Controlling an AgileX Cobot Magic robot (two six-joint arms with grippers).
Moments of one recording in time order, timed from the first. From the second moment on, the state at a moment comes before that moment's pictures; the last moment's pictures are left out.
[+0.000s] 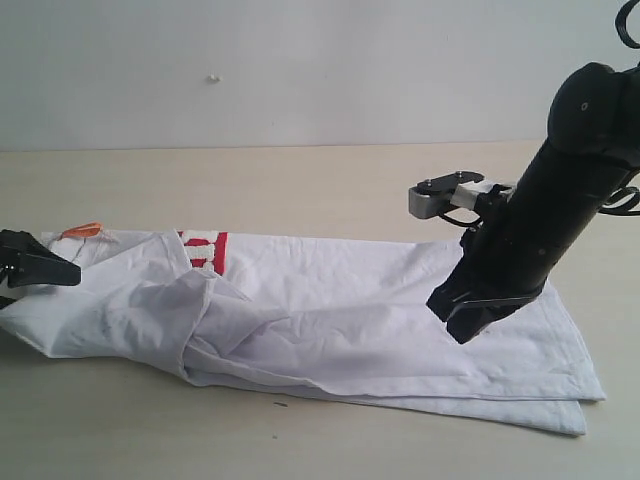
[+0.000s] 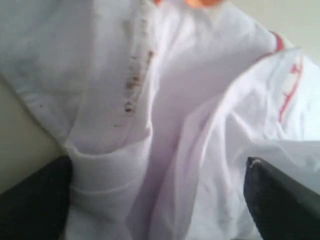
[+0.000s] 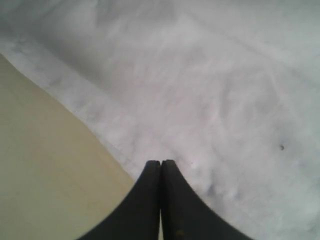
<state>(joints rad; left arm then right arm) 0.34 2.02 -0.96 -1.20 0.86 1.14 0.15 1.81 -1.06 0.38 0.90 -0.56</state>
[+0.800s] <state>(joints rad) 0.32 1.97 -0.95 -1.18 0.95 1.15 0.15 1.80 -1.06 0.25 0.85 -0.47</state>
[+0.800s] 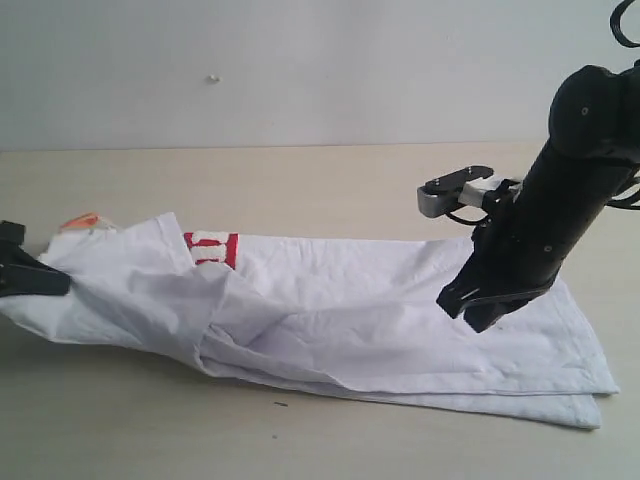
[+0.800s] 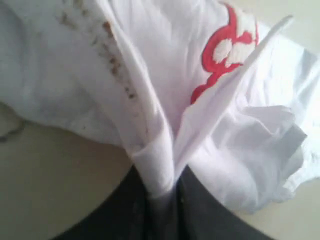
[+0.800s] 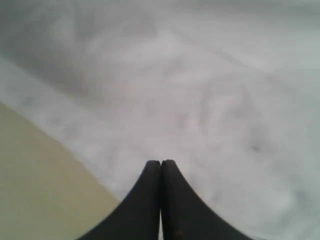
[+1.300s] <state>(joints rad) 0.09 1.68 -0.95 -1.37 1.08 1.11 0.15 1.74 -1.06 0.03 0.74 -0.22</state>
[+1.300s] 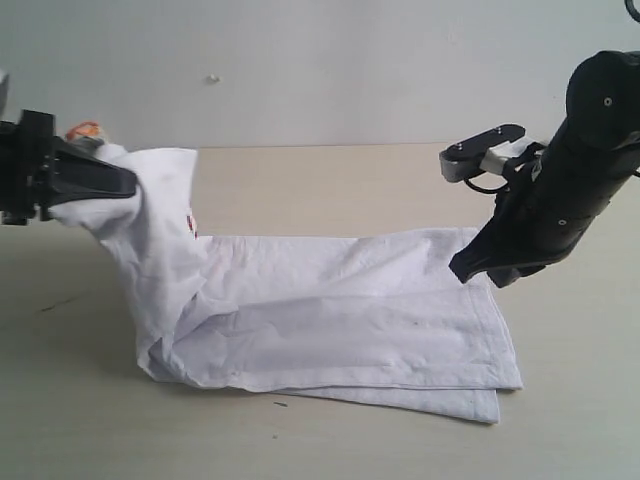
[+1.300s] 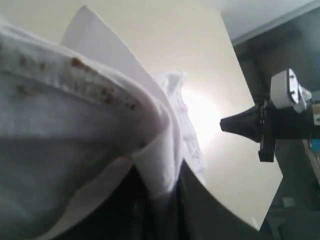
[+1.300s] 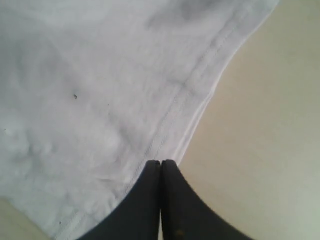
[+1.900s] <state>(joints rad) -0.58 2.00 -1.19 -1.61 0.79 1.14 0.15 1.65 -1.06 0.10 0.74 -0.22</state>
